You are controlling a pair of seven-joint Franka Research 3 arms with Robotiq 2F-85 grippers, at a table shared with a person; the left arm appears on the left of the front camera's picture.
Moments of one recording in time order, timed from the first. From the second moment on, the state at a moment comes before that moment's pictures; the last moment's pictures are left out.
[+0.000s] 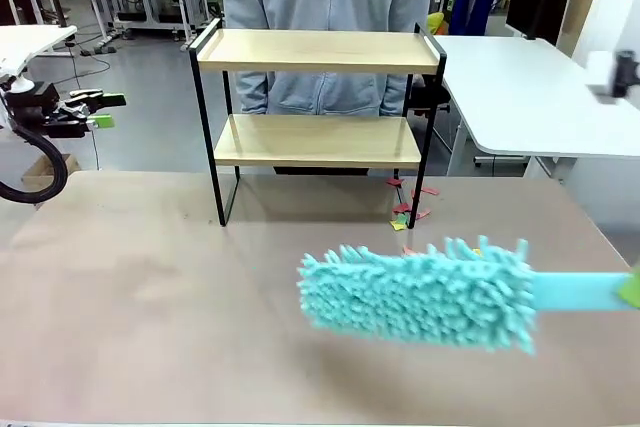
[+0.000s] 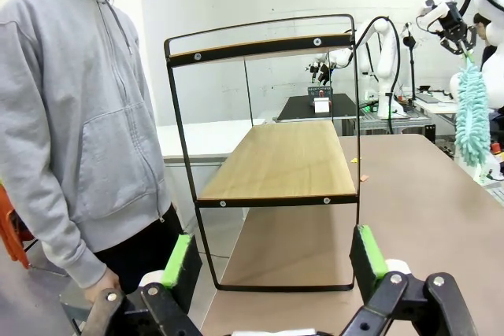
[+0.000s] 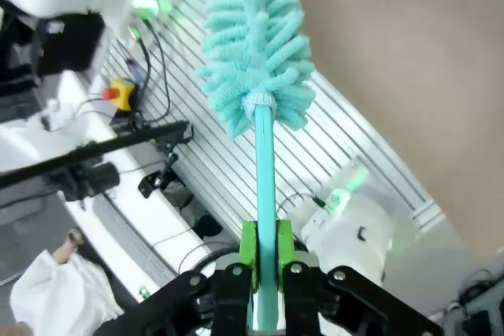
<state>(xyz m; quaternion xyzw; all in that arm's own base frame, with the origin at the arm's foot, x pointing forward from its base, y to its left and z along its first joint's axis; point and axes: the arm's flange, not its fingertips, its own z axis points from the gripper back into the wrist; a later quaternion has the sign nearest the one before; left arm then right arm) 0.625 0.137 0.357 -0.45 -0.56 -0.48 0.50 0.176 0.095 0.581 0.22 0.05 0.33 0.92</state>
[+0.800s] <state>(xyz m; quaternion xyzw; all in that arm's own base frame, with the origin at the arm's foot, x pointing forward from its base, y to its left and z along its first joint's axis) 0.625 0.137 0.357 -0.45 -0.56 -0.48 0.50 0.165 0.077 0.573 0.20 0.07 0.32 0.92</state>
